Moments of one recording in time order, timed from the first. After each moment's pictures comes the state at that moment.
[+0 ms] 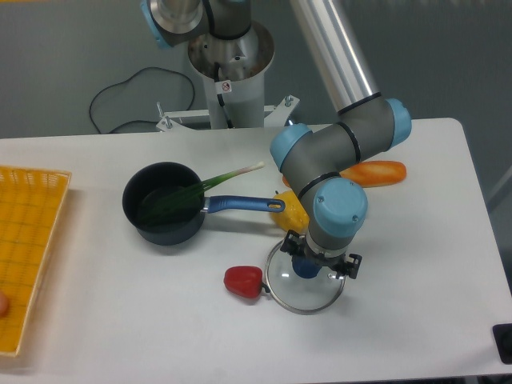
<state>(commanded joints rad) 2.53 -2.16 -1.48 -1.13 1.56 0.86</state>
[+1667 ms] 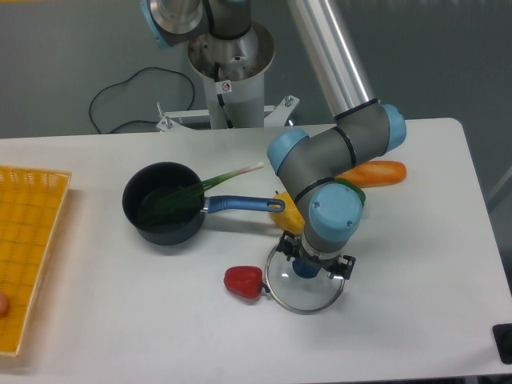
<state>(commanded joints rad) 2.53 -2.16 -1.50 -1.13 1.56 0.87</state>
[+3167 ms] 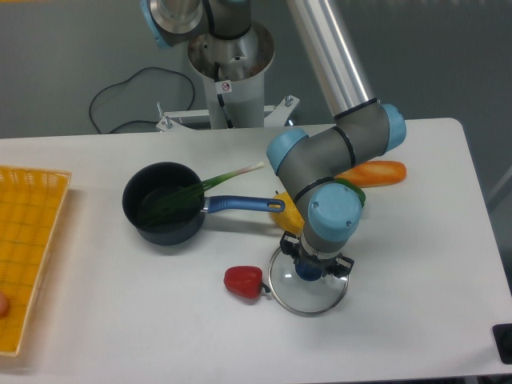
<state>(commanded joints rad) 2.53 -2.15 -1.49 -1.14 1.57 0.95</state>
